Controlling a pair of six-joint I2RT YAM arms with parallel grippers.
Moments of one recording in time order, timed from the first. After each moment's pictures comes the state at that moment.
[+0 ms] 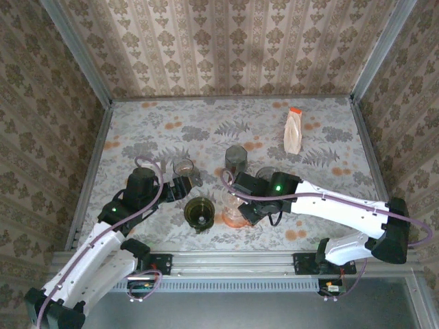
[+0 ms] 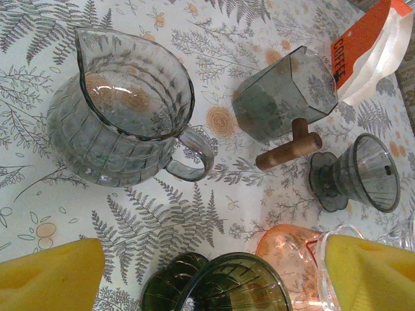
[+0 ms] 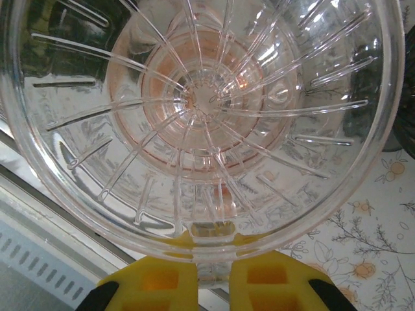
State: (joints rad) left arm -0.53 0.67 0.59 -0.55 0.14 -0.65; right arm 1.09 1.35 1.21 -1.14 0.13 0.45
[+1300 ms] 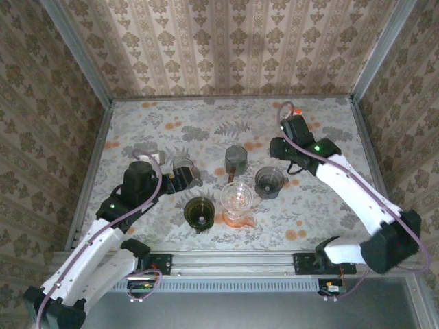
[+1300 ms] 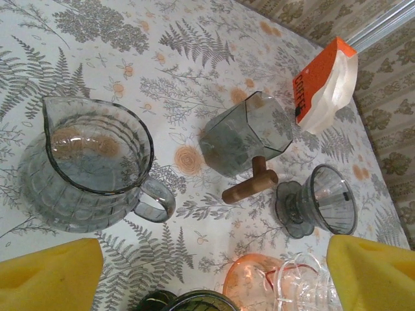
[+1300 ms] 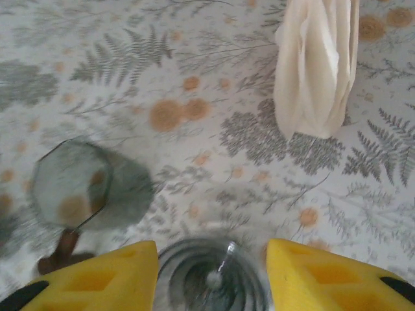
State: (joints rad) left arm -0.52 0.71 0.66 -0.47 0.15 -0.65; right arm 0.41 1.35 1.21 -0.75 0.23 0.46
